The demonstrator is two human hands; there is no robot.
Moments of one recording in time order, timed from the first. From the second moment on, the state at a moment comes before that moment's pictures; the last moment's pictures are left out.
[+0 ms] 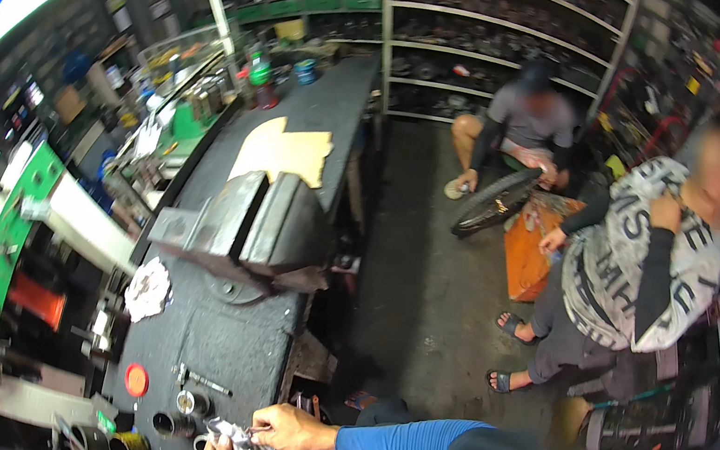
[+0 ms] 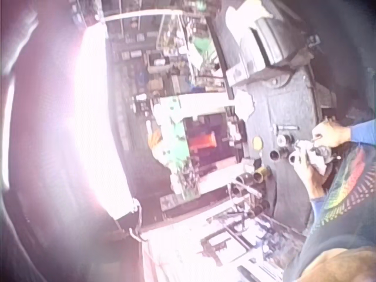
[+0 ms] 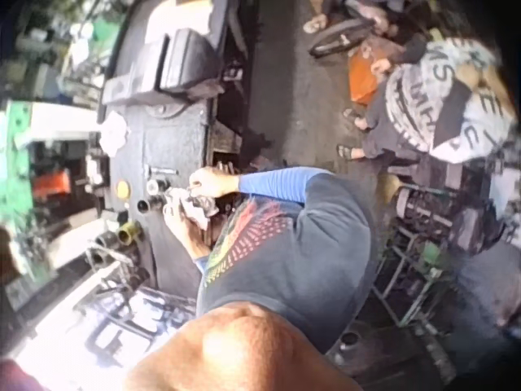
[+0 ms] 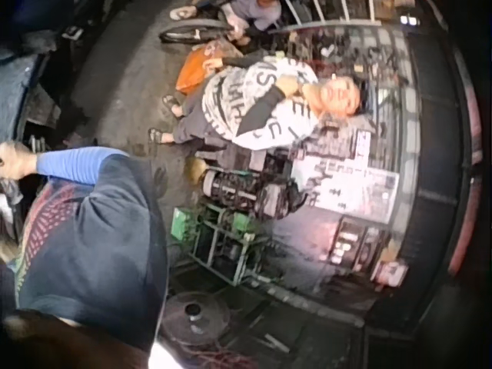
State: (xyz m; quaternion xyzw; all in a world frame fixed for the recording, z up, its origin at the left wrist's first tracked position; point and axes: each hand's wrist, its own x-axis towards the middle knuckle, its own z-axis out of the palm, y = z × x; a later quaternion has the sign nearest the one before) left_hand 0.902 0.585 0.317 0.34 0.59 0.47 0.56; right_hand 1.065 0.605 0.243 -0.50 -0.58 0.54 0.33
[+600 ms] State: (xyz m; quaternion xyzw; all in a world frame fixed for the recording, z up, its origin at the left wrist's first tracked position) left_hand 0.926 0.533 0.241 0.59 0.37 0.15 0.70; right_hand 1.063 0.378 0.203 -0.66 -0.35 0.38 0.54
